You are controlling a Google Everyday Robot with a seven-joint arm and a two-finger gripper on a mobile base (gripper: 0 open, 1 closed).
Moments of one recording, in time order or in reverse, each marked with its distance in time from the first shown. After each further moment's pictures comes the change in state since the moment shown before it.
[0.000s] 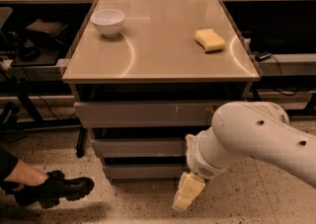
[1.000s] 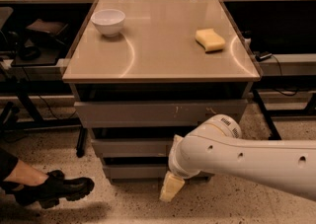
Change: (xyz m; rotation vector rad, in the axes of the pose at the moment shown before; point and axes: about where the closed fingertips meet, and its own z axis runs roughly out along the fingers) arm -0.003 -0.039 0.087 0.151 0.062 -0.042
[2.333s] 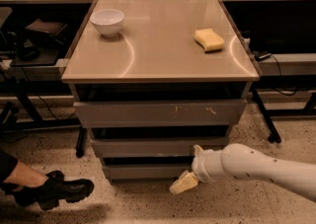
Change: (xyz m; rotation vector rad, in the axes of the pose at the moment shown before) arm 0.065 -0.037 0.091 -0.036 -0.321 0.347
